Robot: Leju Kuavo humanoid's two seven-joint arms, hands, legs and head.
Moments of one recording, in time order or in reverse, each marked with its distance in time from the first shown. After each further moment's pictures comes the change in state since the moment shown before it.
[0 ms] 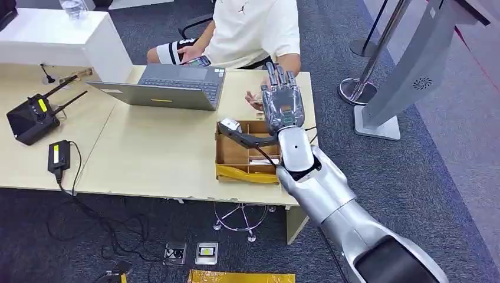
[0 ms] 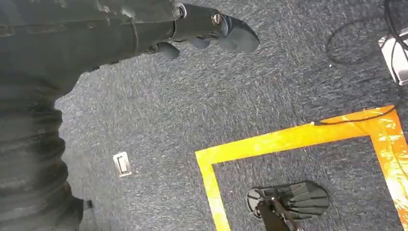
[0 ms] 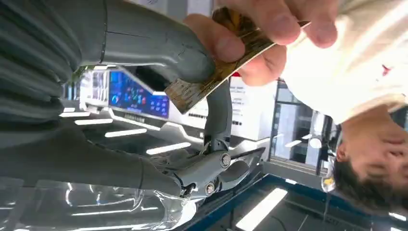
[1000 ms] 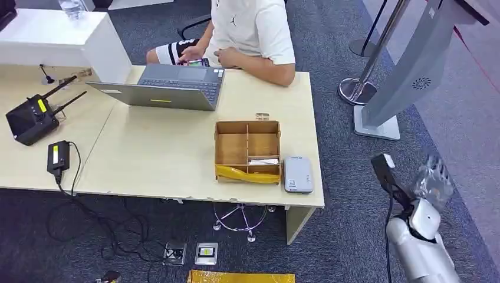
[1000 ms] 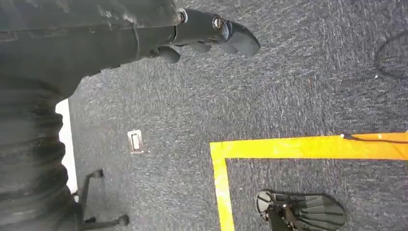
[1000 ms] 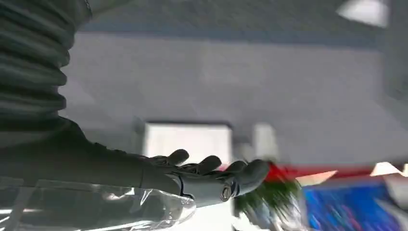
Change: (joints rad) left arm 0.057 0.015 0.039 0.004 0.122 0.052 0.052; right arm 0.539 -0.438 -0.590 -0.116 -0.501 -0.238 0.058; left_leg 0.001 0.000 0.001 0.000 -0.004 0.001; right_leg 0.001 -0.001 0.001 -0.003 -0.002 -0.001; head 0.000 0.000
